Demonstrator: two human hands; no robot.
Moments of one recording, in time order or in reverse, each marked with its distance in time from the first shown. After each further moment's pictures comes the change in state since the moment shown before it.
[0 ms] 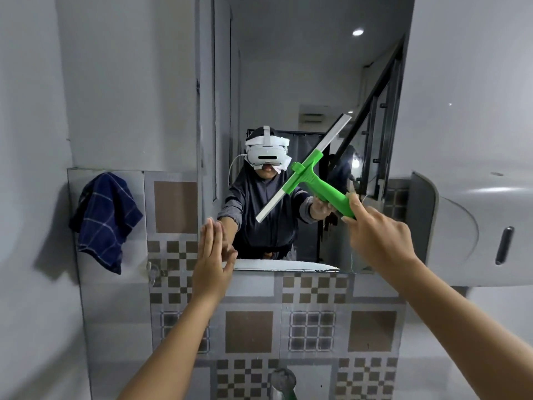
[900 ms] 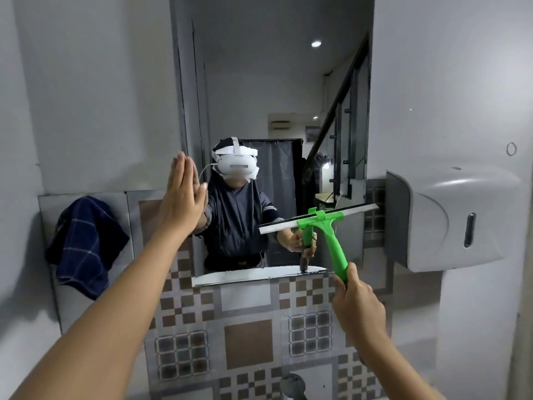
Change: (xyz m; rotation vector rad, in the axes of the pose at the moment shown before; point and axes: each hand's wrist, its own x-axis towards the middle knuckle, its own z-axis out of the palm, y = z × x) left_hand 0.154 0.009 -0.070 0.148 0.101 0.201; right_hand -0.094 -0.054 0.036 0.302 -0.154 0.536
